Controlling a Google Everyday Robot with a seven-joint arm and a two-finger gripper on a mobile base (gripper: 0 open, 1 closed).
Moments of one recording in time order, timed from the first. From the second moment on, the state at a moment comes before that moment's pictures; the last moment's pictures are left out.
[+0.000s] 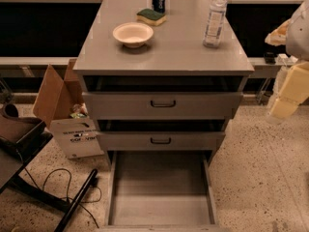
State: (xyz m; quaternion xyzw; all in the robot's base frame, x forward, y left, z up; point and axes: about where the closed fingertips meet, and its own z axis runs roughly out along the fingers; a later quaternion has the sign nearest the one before) arm 0.438 -0.217 0.976 -0.60 0.78 -0.03 0.16
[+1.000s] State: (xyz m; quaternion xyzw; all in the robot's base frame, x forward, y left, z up) arm 0.538 -0.233 0.947 -0.53 0.78 0.06 0.32
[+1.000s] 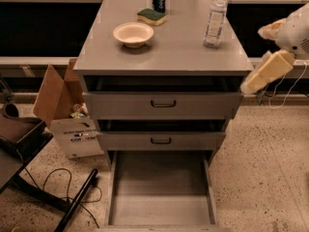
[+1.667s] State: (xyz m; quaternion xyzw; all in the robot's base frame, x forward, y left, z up) arm 0.653 -0.248 0.951 -0.41 0.69 0.15 0.58
